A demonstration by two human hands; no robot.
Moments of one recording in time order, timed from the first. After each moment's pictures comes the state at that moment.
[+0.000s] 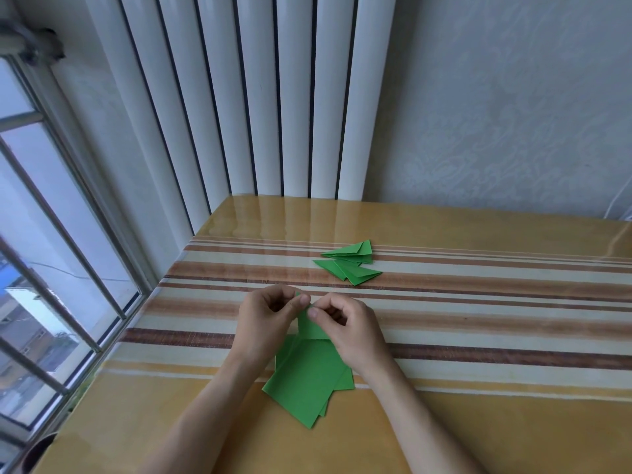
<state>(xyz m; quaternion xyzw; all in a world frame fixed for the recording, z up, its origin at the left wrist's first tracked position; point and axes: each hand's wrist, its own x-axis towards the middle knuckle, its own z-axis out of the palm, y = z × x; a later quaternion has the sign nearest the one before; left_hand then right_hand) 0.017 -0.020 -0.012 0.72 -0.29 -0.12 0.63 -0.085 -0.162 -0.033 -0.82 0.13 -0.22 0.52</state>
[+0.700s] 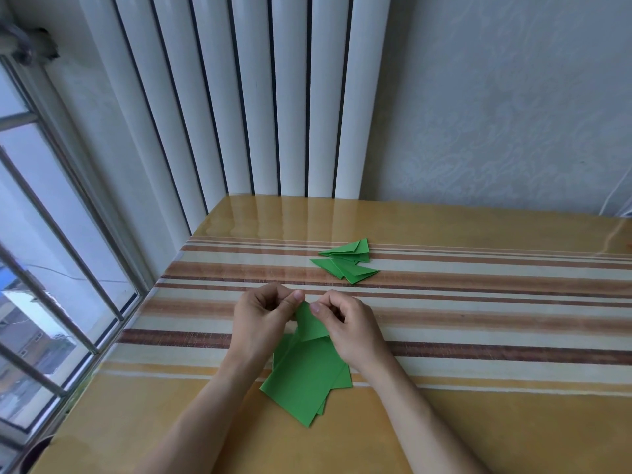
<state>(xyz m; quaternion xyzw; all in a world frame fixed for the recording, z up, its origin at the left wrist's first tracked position) 0.014 -0.022 -0.013 0.70 -0.25 -0.11 0.66 -0.087 -0.163 -0.028 -0.83 0.15 -0.21 0.49</state>
